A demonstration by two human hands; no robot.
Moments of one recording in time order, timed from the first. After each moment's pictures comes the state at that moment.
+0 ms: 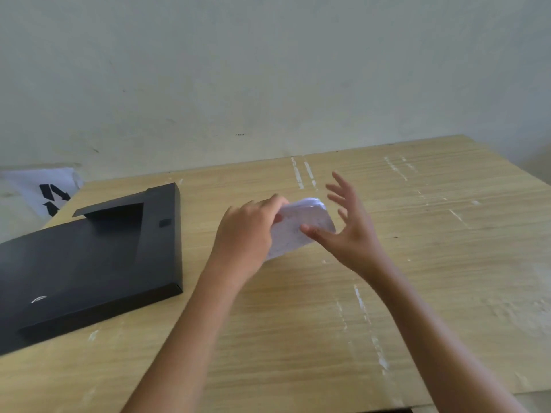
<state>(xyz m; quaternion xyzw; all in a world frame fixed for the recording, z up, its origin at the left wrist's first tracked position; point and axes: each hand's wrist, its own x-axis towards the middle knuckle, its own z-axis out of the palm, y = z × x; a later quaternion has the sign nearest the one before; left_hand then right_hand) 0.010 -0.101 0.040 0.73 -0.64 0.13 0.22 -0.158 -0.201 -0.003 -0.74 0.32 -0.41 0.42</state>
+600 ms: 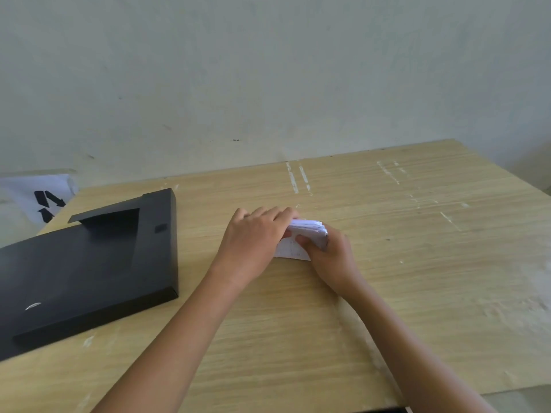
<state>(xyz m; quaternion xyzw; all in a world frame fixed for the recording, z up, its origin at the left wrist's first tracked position) 0.008 -0.114 0.025 0.69 -0.69 0.21 0.10 -0.141 -0.189 -0.033 -0.72 0.34 -0.42 0.44</state>
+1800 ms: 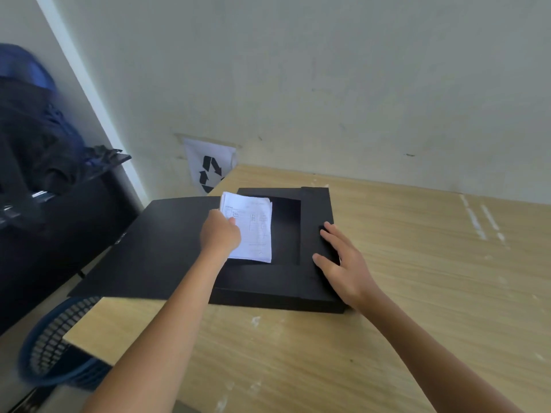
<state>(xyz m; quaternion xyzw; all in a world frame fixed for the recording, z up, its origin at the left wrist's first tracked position) 0.306 0.045 0.008 0.92 -0.10 -0.05 0.38 0.103 -0.096 -0.026 -0.81 0.26 -0.19 0.48</state>
